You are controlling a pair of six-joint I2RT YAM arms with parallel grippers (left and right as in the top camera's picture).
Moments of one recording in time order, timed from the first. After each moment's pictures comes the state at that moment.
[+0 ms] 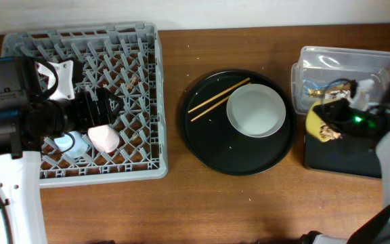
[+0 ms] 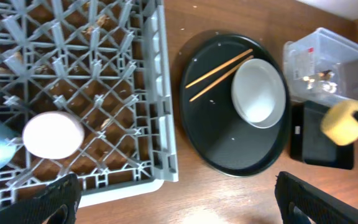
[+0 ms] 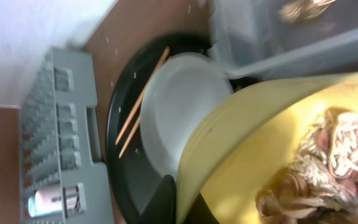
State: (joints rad) left arm 0.15 1.37 1.68 -1.33 0.48 -0.07; right arm -0.50 1.48 1.07 -0.65 -0.80 0.18
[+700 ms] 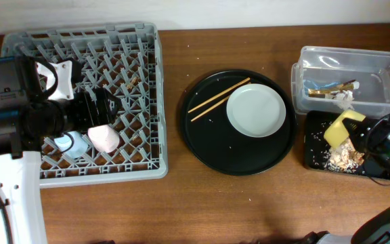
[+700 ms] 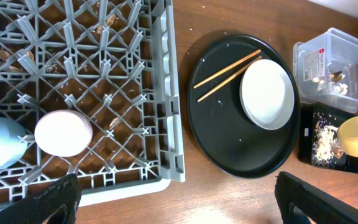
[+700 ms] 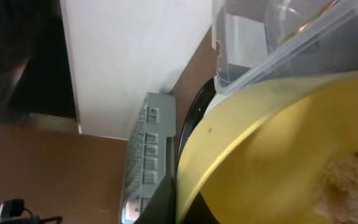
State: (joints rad) left arm 0.15 1.37 1.68 -1.33 0.44 -0.07; right arm -0.87 1.56 0.87 -0.44 -1.34 0.13
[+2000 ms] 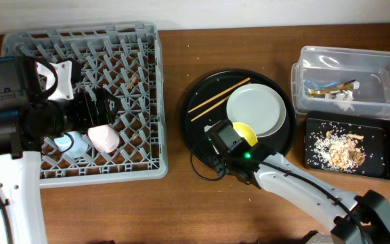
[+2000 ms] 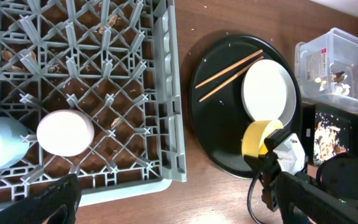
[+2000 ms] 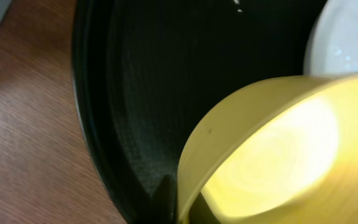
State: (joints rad) left arm 0.15 1.37 1.68 -1.33 0.44 -0.07; right arm 0.68 1.53 0.88 -0.47 0.12 0.11
